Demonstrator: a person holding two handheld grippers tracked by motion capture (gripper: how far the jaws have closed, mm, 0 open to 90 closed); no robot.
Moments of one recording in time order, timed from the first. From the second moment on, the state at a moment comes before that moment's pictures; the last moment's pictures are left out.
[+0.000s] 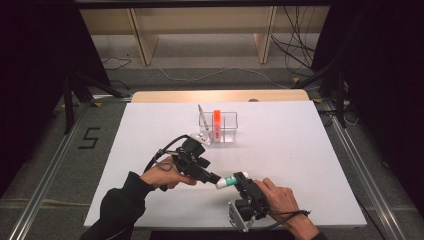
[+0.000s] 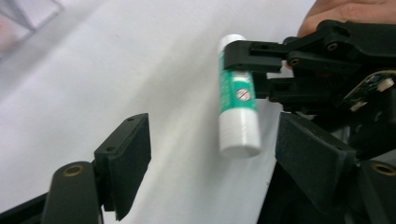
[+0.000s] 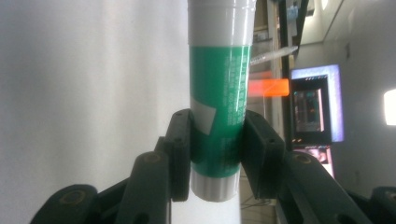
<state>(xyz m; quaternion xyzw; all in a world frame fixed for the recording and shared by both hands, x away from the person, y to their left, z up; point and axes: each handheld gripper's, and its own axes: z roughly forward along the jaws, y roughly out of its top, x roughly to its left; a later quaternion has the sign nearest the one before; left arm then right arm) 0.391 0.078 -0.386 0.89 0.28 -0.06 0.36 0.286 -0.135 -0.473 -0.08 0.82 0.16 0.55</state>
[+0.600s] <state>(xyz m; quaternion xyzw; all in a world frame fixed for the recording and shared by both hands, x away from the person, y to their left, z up) 0.373 0.127 -0.399 0.82 0.32 0.08 0.47 0.332 -0.163 -0.439 0.14 0.84 0.31 0.43</state>
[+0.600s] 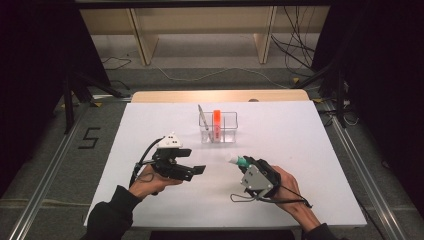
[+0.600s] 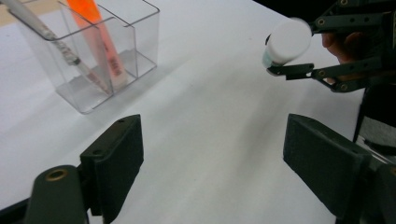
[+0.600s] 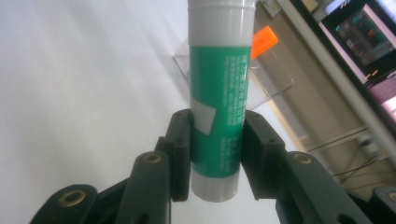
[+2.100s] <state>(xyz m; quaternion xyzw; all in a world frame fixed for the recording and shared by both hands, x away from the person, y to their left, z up) 0.348 0.167 -0.419 0.76 0.35 0.19 0.52 0.470 -0.154 -0.400 0.40 0.73 0.50 0.24</state>
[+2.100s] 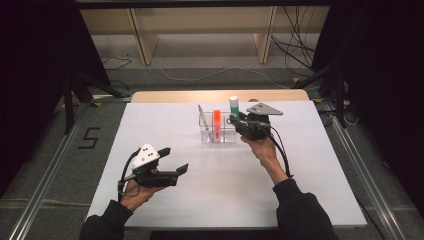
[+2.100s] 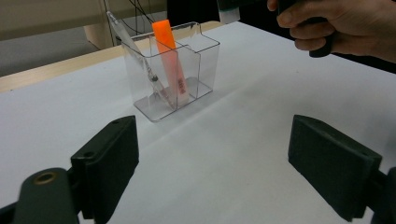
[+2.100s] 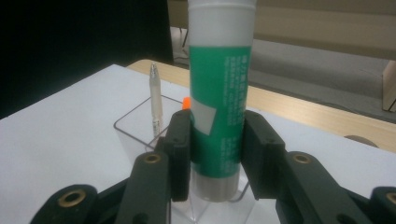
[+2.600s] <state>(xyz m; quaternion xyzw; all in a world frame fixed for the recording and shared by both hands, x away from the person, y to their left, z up) 0.349 0.170 -0.419 0.75 0.36 0.20 0.52 0.491 -0.141 -0.415 0.42 0.72 0.49 0.24</state>
